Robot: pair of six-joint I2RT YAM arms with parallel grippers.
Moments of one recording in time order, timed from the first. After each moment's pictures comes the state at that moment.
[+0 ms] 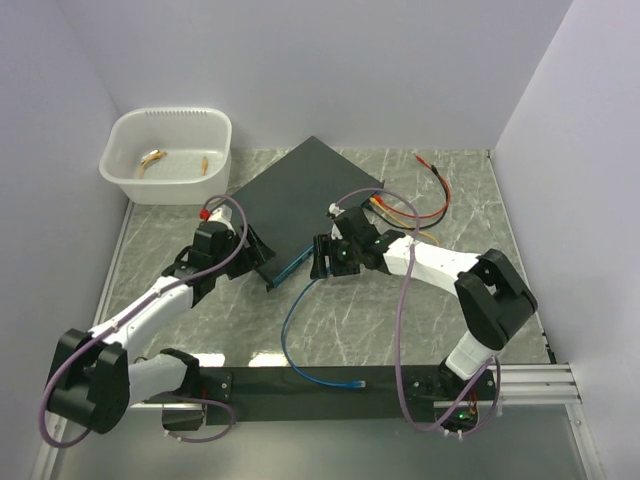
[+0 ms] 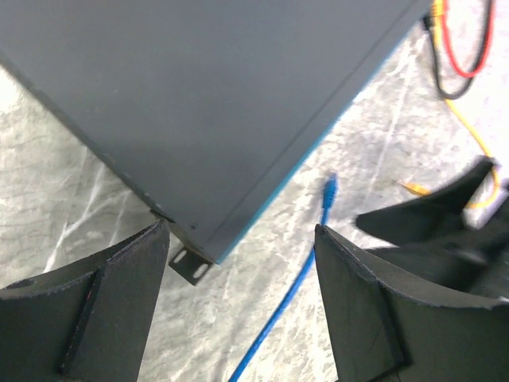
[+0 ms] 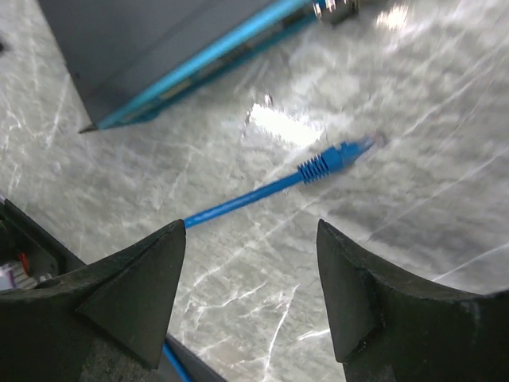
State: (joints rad) left arm -0.36 1.14 0.59 -0.09 0.13 -0.77; right arm 0.70 1.63 1.00 -0.26 -0.21 0.53
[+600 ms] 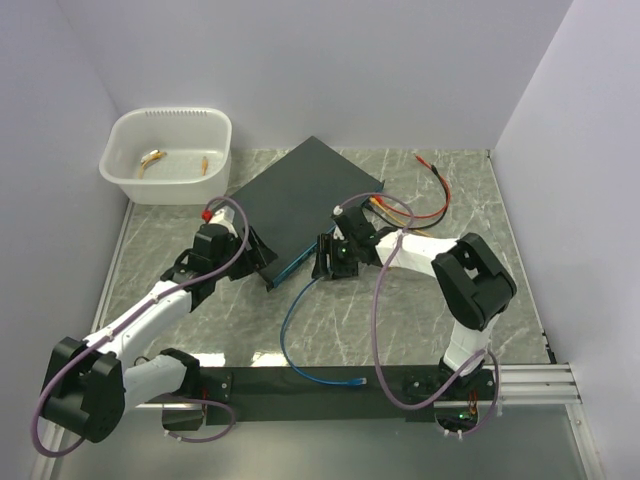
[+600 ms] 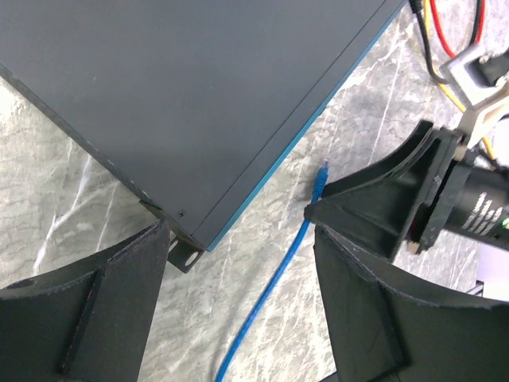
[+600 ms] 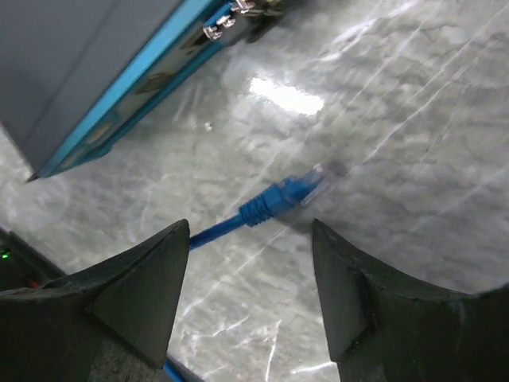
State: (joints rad) left arm -0.39 1.09 0.59 -0.11 0.13 -0.75; right arm 0.65 1.77 1.01 -0.22 -0.26 0.61
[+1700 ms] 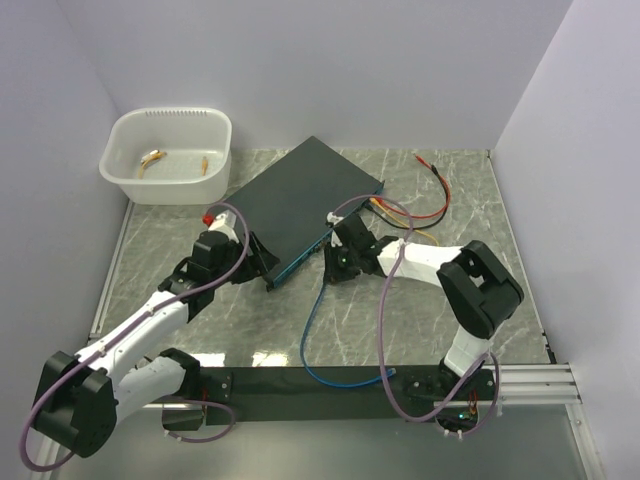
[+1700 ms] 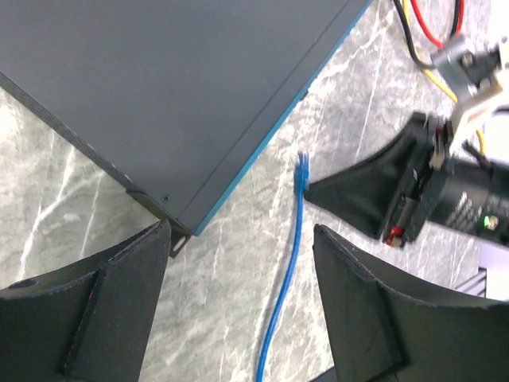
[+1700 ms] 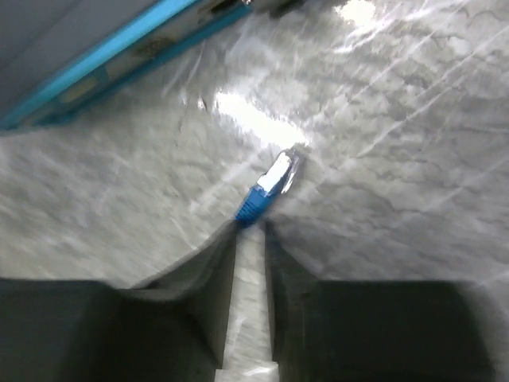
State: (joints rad) left arm -0.43 1.00 0.54 -0.10 0.11 -0.75; right arm 0.68 1.74 0.96 -0.17 -0.19 0.44
